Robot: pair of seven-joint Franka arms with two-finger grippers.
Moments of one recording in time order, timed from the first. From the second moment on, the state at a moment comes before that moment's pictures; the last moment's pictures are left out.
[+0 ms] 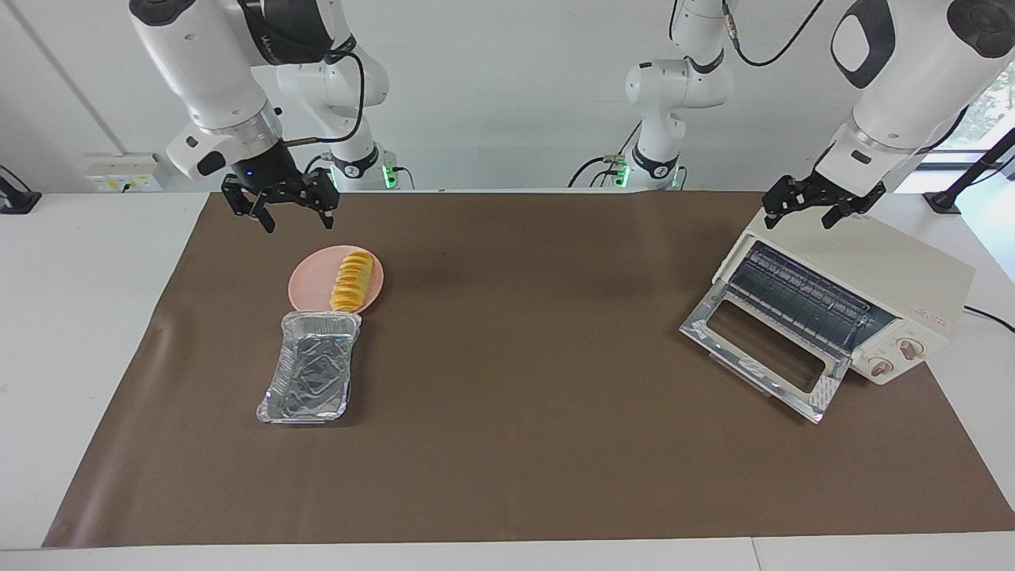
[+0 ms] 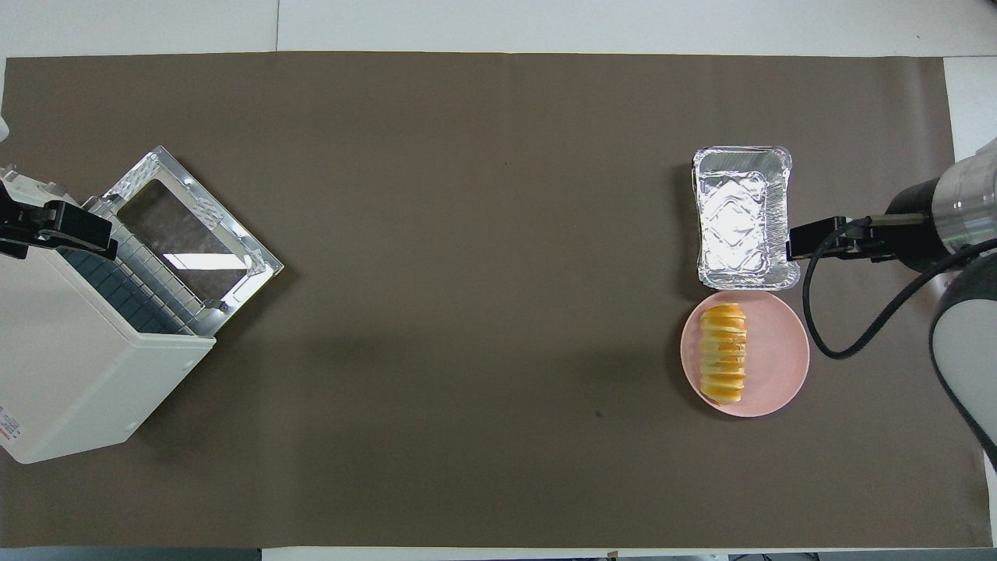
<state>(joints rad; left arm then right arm) -0.08 0.05 0.05 -1.54 0.01 1.48 0.06 -0.11 -0.08 0.16 -1.76 0.09 1.70 0.07</state>
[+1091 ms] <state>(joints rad) -0.08 0.05 0.05 -1.54 0.01 1.48 0.06 -0.12 0.00 0.09 -1.58 0.02 1.58 0.06</state>
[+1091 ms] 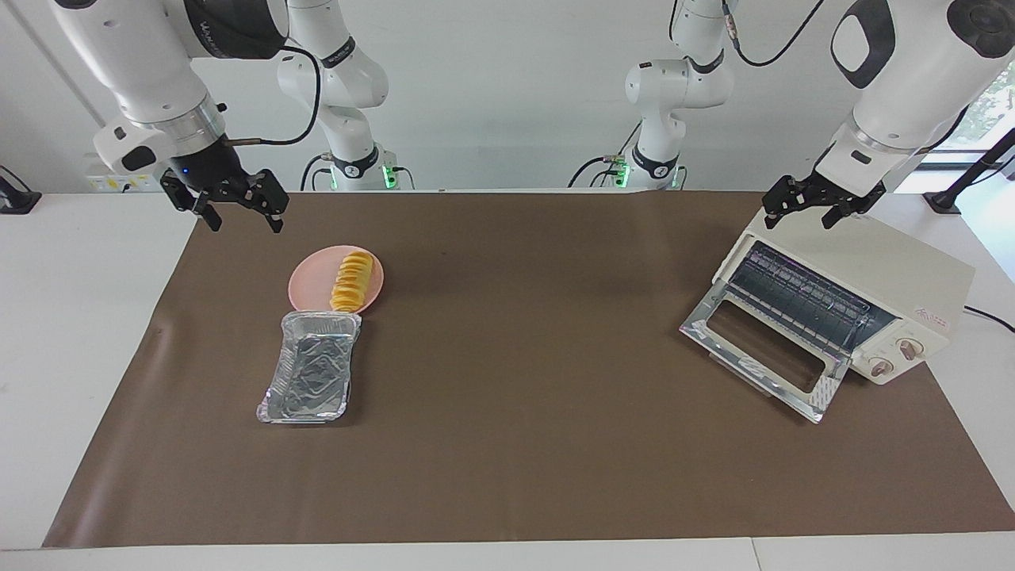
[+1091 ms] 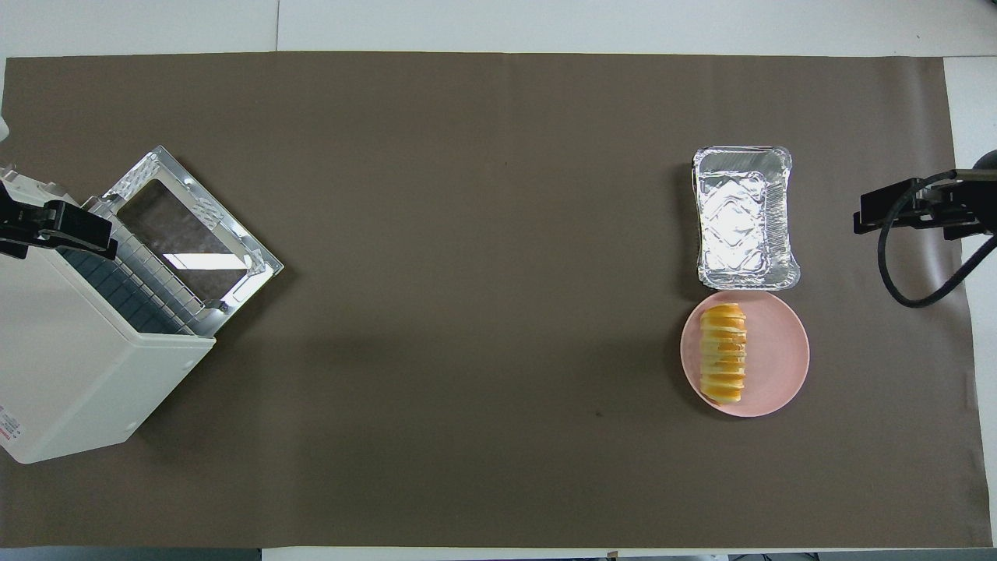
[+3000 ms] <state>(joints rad) -0.08 0.05 0.05 -1.54 0.01 1.48 0.06 -0.05 -0.01 -0.04 -1.61 -0.01 1.54 -0.06</state>
